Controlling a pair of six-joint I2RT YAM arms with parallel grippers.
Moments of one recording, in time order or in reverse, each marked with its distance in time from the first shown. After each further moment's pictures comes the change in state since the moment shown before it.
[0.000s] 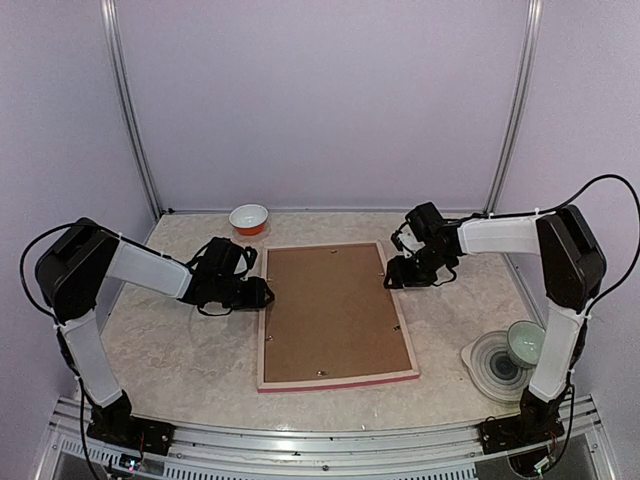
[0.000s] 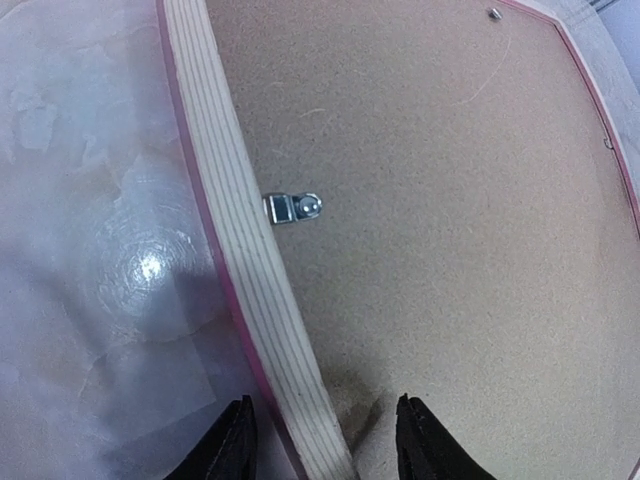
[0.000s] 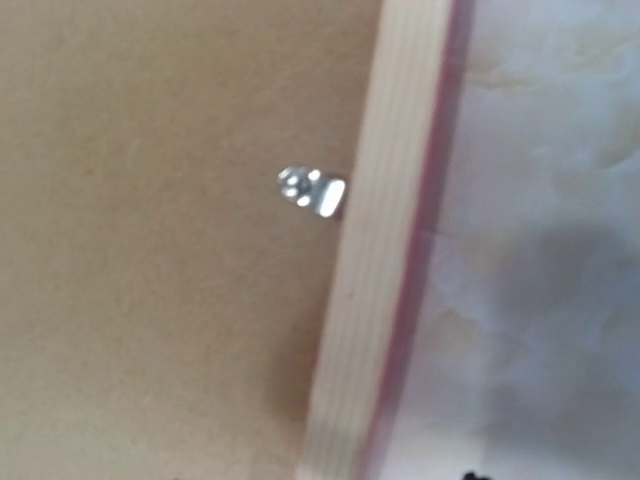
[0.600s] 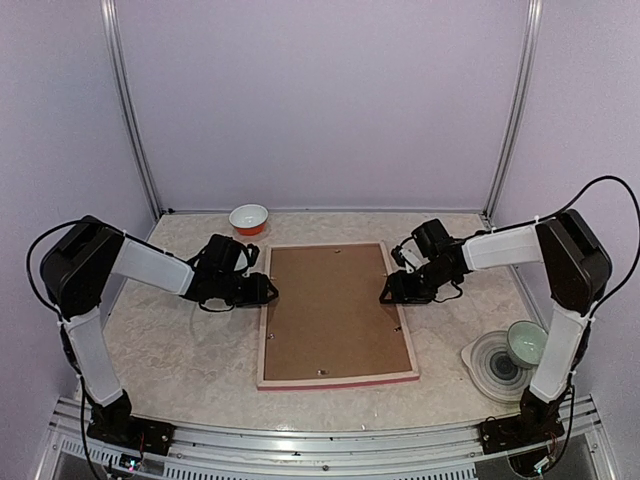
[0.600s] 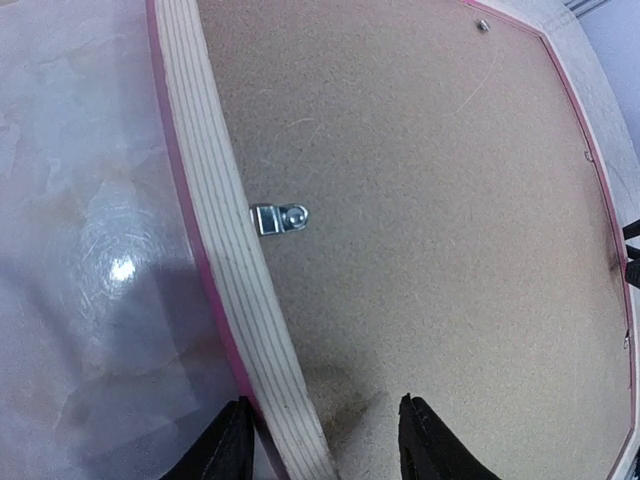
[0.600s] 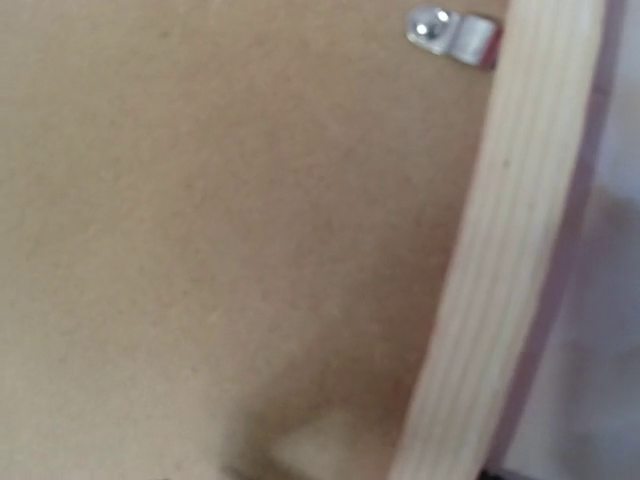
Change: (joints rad) left arm 0.016 0.025 0.017 0.034 0.080 -0.019; right arm -0.005 -0.026 -0.171 0.159 -0.177 0.053
